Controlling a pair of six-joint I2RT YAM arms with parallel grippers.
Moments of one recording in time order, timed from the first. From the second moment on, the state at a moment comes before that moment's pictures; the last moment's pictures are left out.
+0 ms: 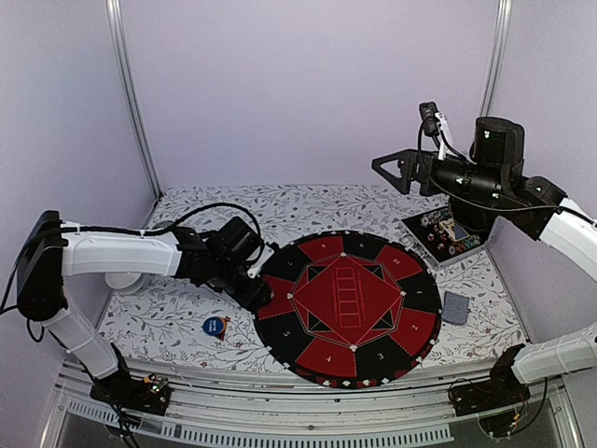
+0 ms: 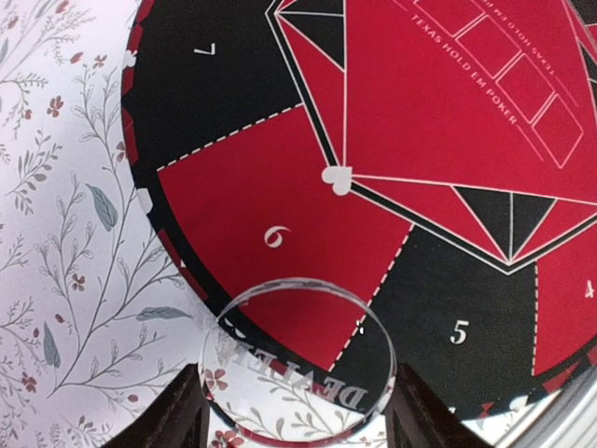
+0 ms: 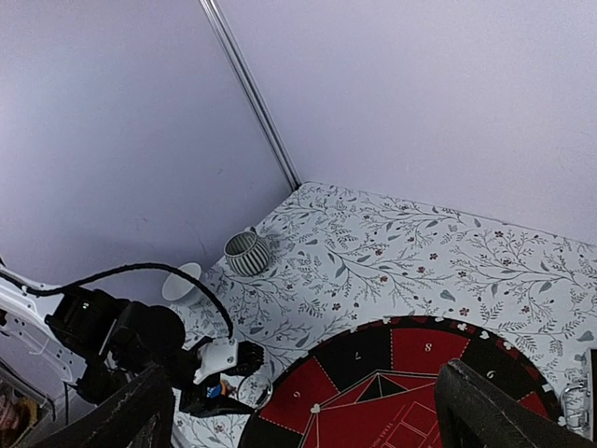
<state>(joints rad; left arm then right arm) -0.88 1.60 1.02 -0.48 -0.10 -0.14 0.64 1.16 1.24 -0.25 -0.23 0.34</state>
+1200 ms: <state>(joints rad) -0.74 2.14 1.66 -0.73 -0.12 -0.04 0.58 1.28 1.16 -0.26 -0.30 -0.11</state>
